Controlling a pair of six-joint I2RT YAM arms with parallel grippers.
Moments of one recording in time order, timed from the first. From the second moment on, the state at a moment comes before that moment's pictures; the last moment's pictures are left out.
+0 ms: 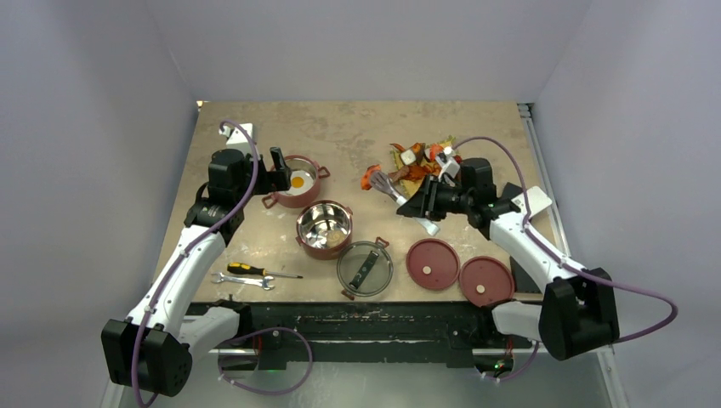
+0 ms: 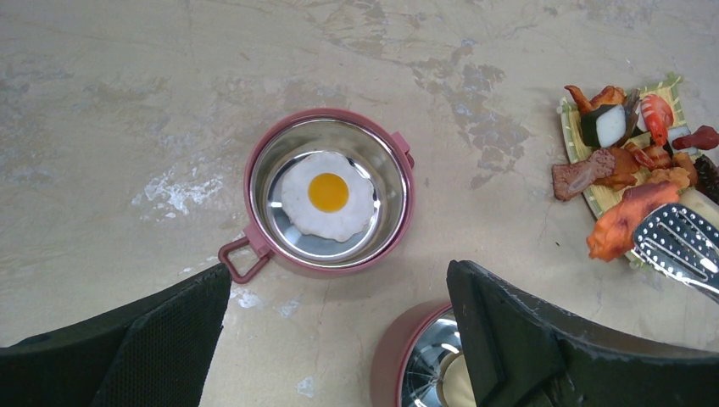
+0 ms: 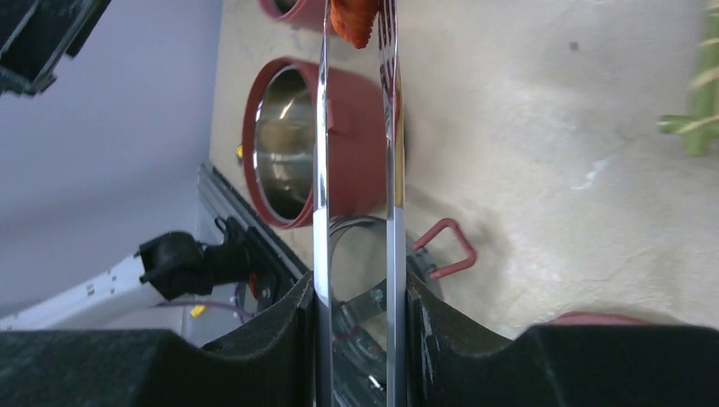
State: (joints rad) left arm -0.20 1.03 0.87 -0.25 -0.04 -0.26; right arm 0.24 1.24 0.76 -0.17 -0.68 0.61
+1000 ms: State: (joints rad) left arm -0.20 1.03 0.87 -0.25 -0.04 -0.26; right arm 0.63 1.37 0.95 -0.37 -0.61 0.52
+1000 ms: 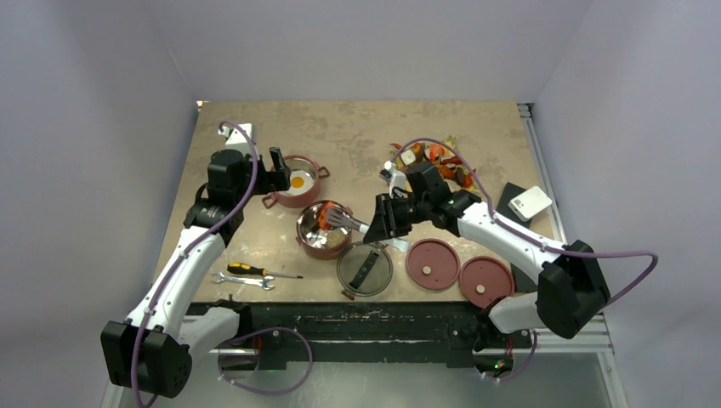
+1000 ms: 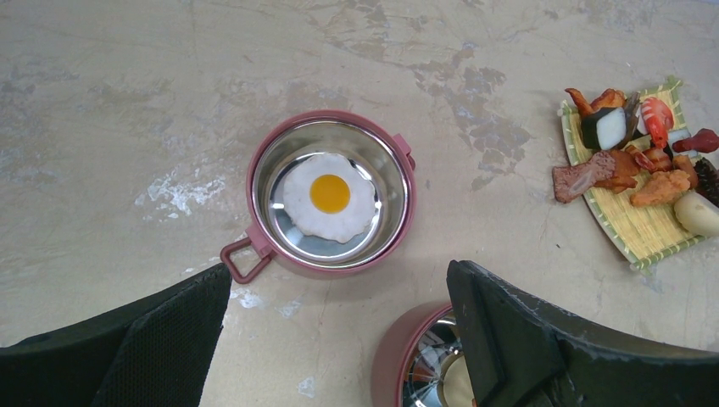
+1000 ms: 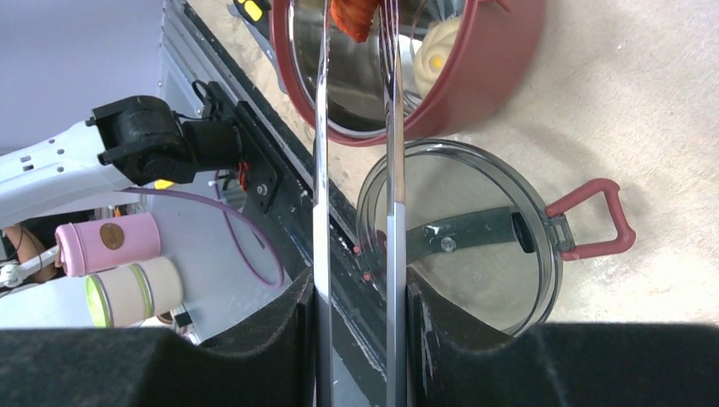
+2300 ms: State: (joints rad) left arm -0.20 1.00 0.87 -0.25 -0.06 -0.27; right arm 0.50 1.28 1.05 -0.42 -0.57 0.53
